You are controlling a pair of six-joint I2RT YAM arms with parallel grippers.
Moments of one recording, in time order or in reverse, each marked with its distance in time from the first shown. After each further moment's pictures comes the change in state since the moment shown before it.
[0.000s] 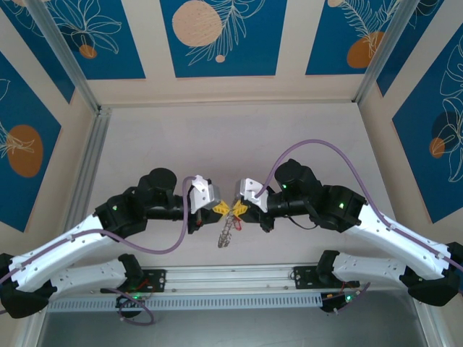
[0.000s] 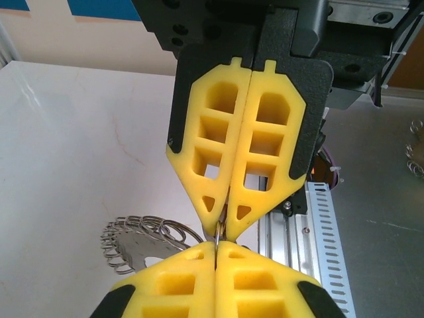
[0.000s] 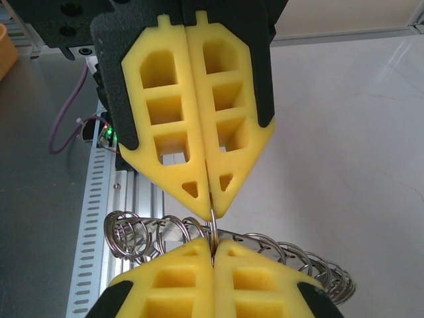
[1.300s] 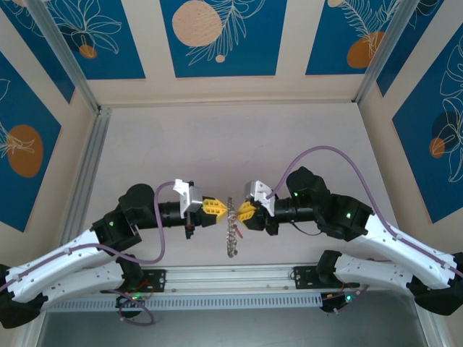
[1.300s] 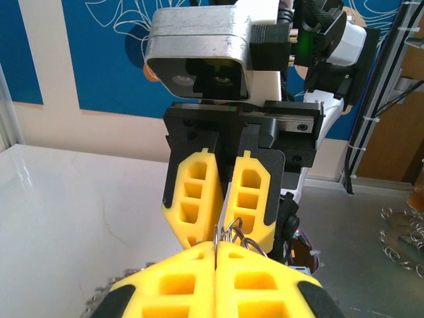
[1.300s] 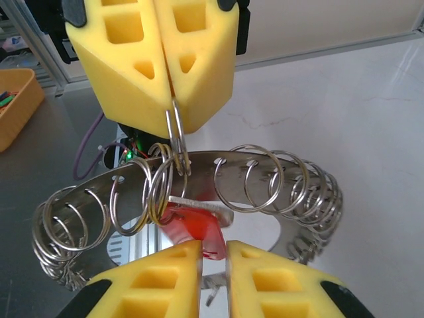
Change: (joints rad) left arm -0.010 -0.169 -0.243 0.441 0.040 -0.196; right arm -0.021 -0.119 -0.141 0.121 -0.061 0.132
